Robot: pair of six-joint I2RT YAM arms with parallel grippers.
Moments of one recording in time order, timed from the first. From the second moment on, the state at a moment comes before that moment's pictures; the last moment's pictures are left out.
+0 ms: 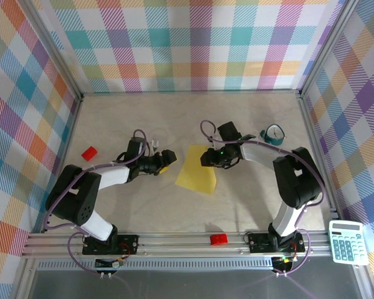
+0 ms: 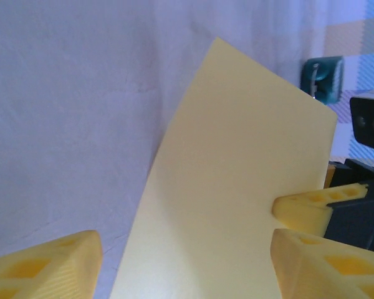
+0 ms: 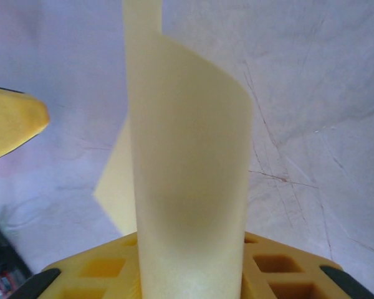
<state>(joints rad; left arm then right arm) -0.32 1.55 0.62 0.24 0.62 -0.87 0.47 1.73 1.06 -0.43 -0.55 0.36</state>
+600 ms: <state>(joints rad) -0.22 1.55 0.53 0.87 0.97 -0.99 0.41 1.53 1.07 -0.41 -0.89 0.34</state>
